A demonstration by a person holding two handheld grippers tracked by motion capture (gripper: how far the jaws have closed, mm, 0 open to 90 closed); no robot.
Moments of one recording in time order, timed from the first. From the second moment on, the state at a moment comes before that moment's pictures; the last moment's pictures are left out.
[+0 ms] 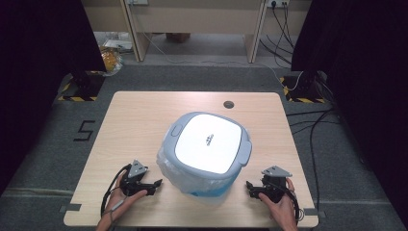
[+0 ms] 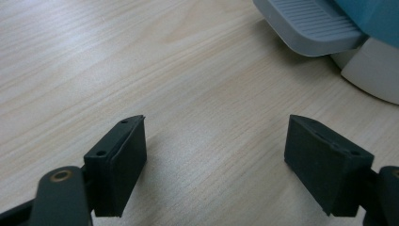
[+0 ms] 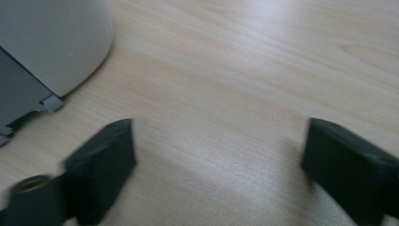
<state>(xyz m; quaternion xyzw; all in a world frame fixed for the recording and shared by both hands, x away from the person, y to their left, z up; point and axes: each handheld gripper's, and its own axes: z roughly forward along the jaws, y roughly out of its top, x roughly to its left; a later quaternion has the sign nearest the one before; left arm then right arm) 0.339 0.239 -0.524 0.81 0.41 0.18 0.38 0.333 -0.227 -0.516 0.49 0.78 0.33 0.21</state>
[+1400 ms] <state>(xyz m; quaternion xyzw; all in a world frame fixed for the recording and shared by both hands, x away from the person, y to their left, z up) 0.390 0.197 -0.516 0.79 0.42 0.19 0.41 0.263 -0.158 -0.449 0.40 0.75 0.47 0.23</state>
